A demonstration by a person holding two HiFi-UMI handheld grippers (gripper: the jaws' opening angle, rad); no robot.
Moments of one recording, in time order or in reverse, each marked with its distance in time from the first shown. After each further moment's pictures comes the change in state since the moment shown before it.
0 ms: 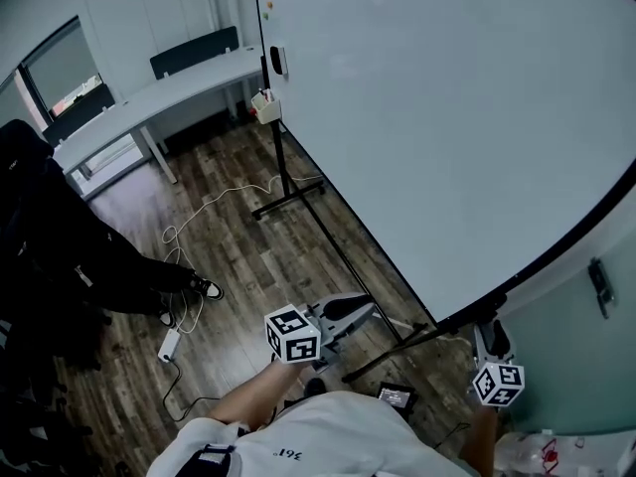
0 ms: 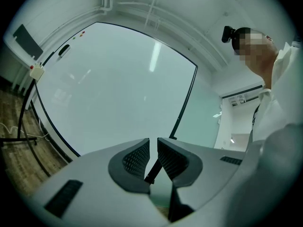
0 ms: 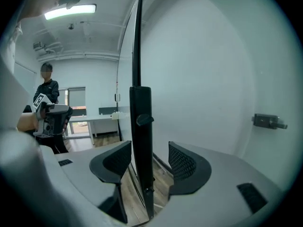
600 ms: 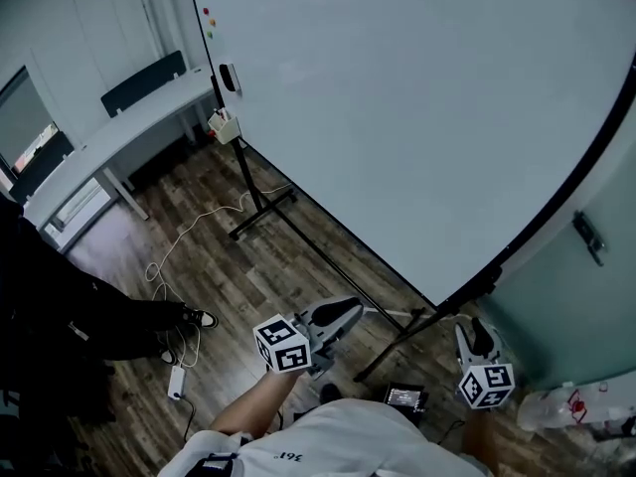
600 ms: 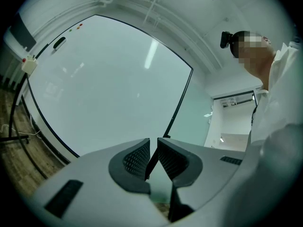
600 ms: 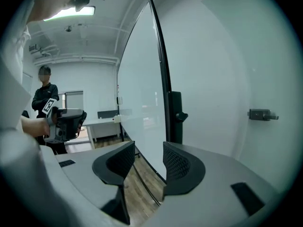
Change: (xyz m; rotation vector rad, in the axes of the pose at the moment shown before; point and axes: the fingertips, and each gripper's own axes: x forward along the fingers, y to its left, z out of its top) left arm -0.020 0.007 0.007 -0.014 0.038 -0.104; right arm -0.033 0.080 -0.005 0.053 -0.026 -0.031
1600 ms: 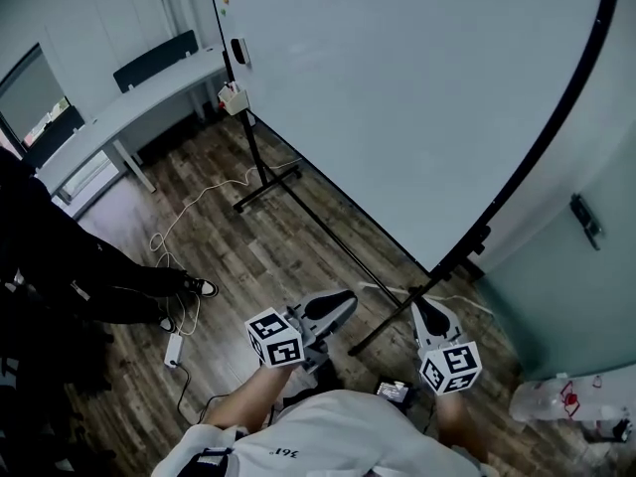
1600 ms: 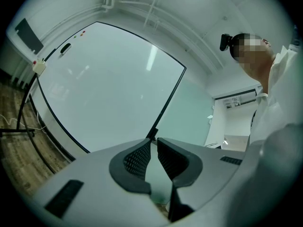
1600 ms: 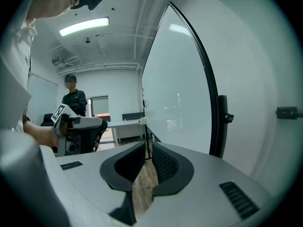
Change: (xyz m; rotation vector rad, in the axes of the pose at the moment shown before) left arm -0.034 -0.080 -0.041 -0.015 -0.026 0.056; right arm -0.027 0.113 0.002 -0.051 -0.034 0.279
